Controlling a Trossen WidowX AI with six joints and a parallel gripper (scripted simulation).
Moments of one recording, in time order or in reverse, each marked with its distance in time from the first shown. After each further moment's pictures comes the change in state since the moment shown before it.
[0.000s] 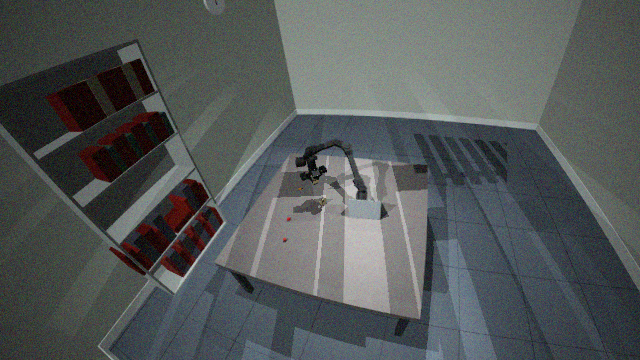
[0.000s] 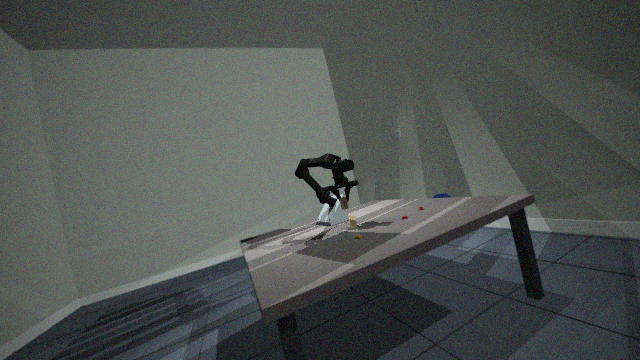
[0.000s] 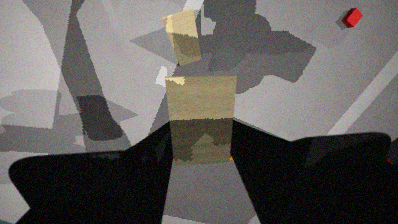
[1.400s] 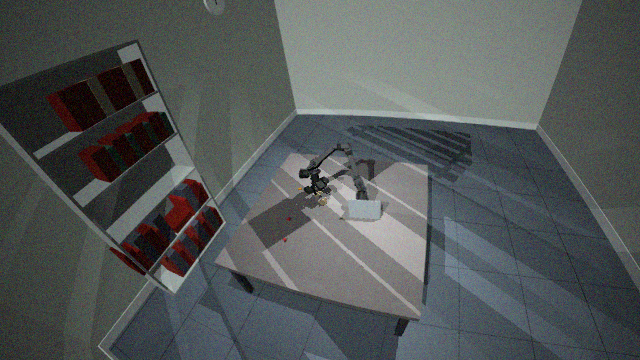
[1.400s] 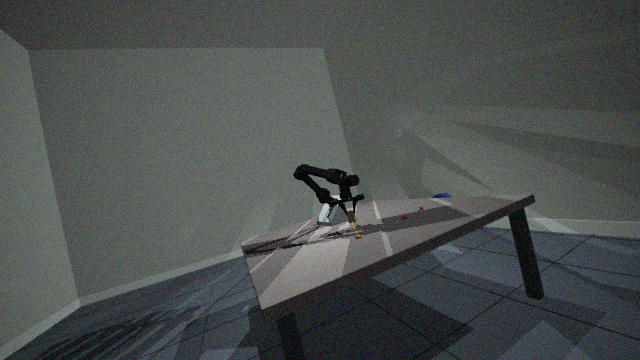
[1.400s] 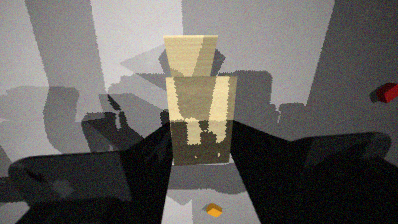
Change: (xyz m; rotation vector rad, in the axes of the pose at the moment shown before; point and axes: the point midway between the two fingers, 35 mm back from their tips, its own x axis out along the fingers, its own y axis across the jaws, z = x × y) arm 0.084 -0.005 0.035 -0.266 0.013 0.000
